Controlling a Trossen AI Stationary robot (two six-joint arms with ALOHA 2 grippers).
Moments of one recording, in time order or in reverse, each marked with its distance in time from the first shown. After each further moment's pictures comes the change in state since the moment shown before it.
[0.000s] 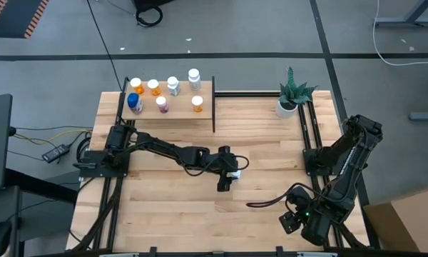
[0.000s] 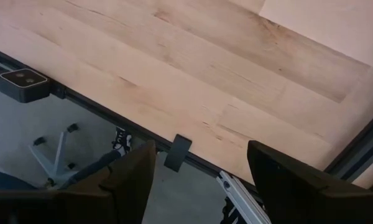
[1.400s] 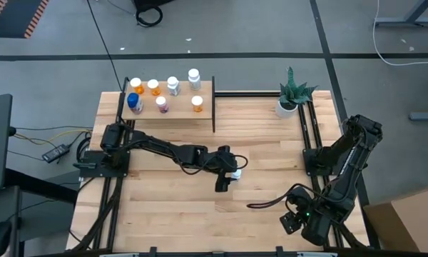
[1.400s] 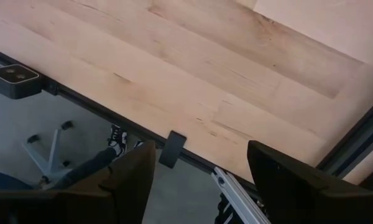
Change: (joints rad) left arm -0.006 -0.050 0.001 -0.036 0.046 0.013; right arm 0.002 0.000 0.000 -0.008 -0.023 -0.002
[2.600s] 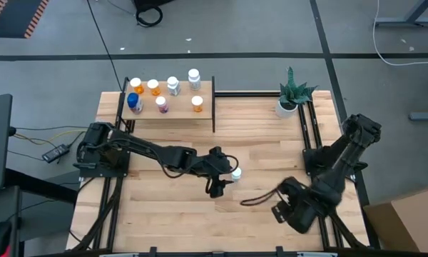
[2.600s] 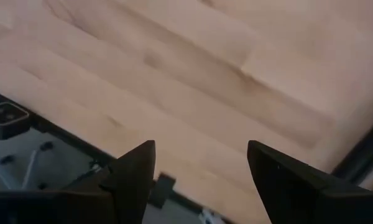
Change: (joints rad) left arm -0.084 -0.187 -0.001 -0.127 -0.107 -0.191; right arm -0.144 0.000 0.000 -0.085 0.029 -0.188
